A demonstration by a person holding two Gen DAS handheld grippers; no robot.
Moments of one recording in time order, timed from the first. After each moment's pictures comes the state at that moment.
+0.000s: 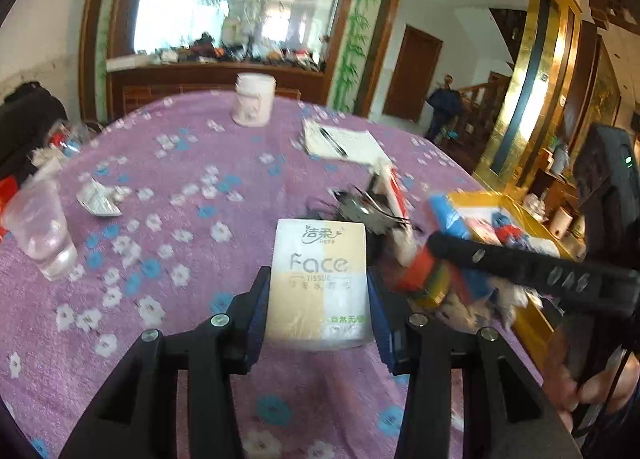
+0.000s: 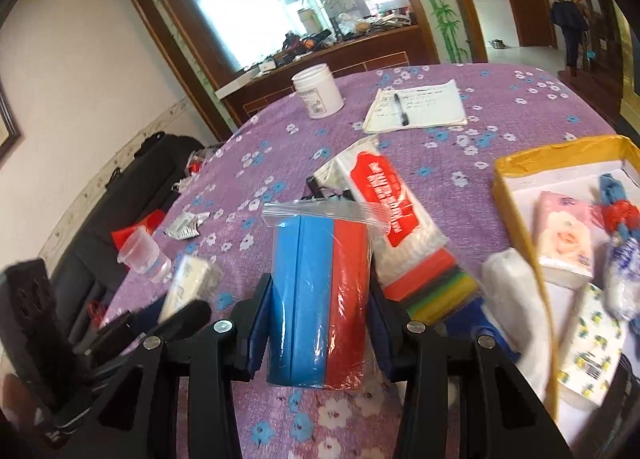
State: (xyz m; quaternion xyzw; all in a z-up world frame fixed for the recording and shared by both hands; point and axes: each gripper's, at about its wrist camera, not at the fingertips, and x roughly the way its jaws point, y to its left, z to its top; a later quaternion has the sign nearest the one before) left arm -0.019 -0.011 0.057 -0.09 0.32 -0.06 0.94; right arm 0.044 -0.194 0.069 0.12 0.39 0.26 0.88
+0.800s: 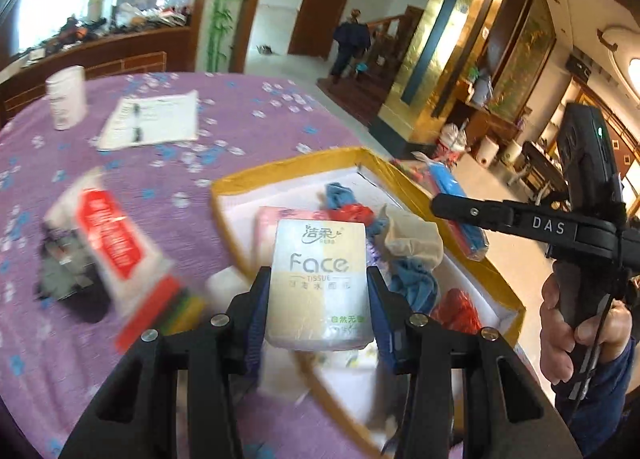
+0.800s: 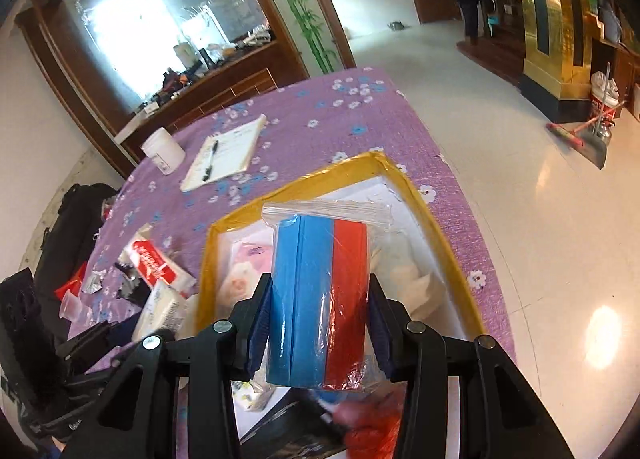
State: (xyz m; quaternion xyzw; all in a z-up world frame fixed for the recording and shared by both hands) left arm 0.070 -0.233 0.081 -0.05 0.40 -0.23 0.88; right arm 0.093 -0.447 0.104 0.14 0.44 0.10 0.88
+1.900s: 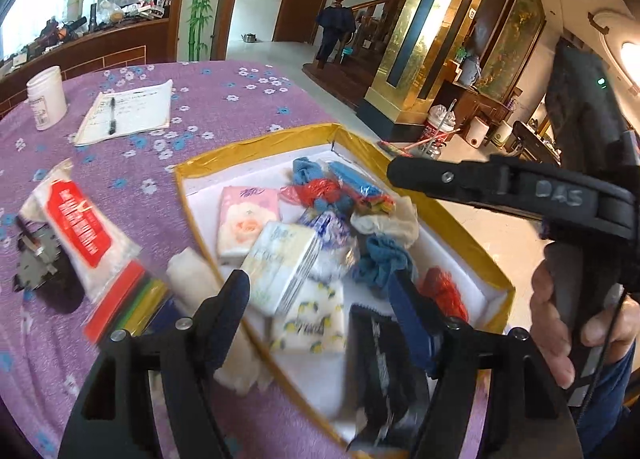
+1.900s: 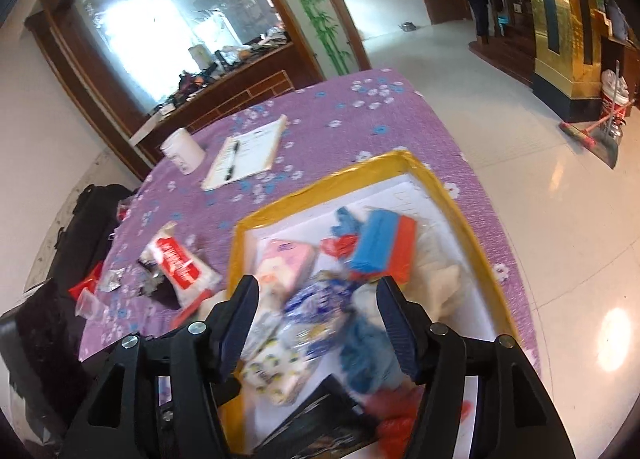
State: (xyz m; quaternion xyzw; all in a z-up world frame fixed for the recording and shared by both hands) left arm 0.043 -0.245 0.080 -0.03 0.42 -0.25 0.87; right arm 0.072 -0.426 0.114 0.15 0.42 0.13 0.88
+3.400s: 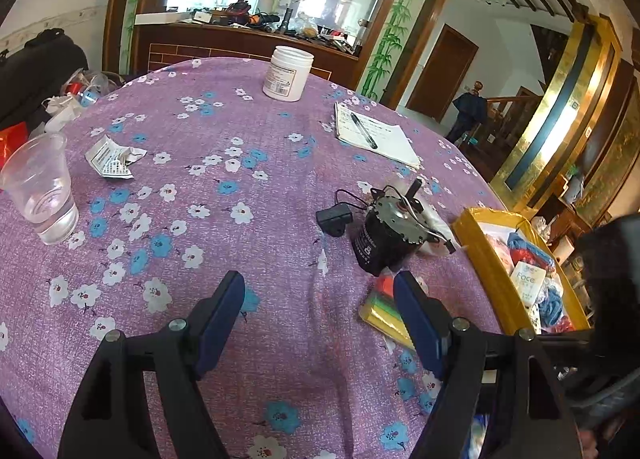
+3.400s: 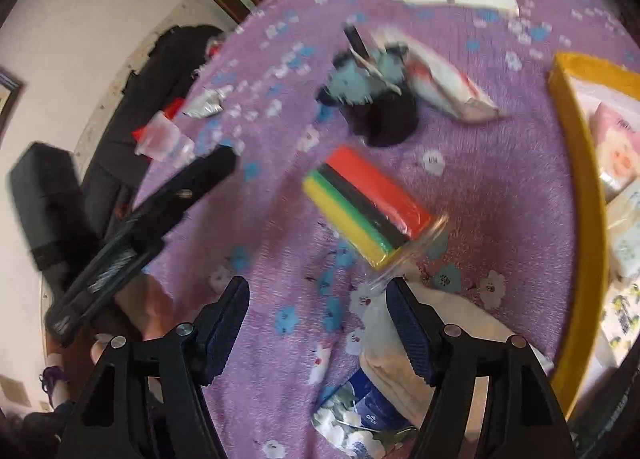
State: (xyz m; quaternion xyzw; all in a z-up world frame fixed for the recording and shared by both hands) left arm 0.001 0.013 0.047 -0.17 0.35 -0.02 0.92; right arm 0.048 -0.180 0.048 0.05 0.56 0.33 0.75
